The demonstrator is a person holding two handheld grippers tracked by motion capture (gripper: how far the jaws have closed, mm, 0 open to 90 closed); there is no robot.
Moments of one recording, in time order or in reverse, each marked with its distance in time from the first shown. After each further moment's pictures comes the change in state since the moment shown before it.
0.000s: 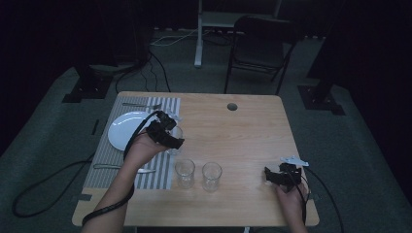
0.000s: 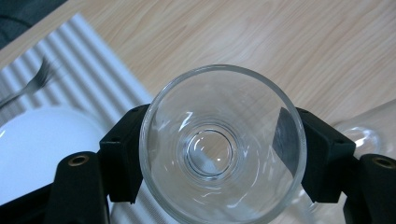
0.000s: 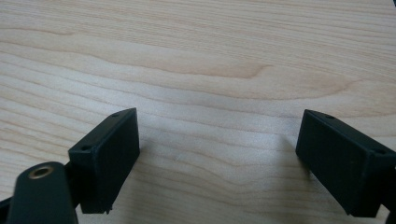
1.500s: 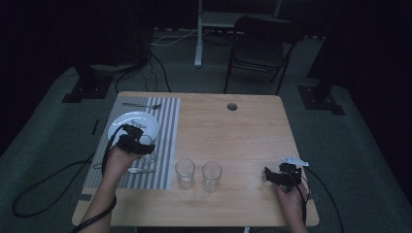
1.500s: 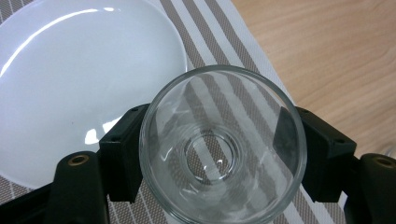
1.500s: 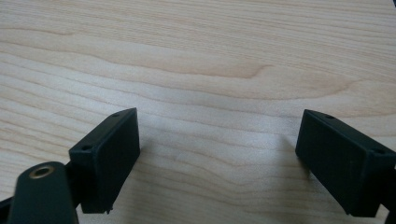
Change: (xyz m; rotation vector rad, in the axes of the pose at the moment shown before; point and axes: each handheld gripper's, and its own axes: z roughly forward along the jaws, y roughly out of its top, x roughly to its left) left arm 0.058 -0.088 0.031 -0.012 0.068 -0.286; right arm 0.000 0.000 0.000 0.001 0.000 0.001
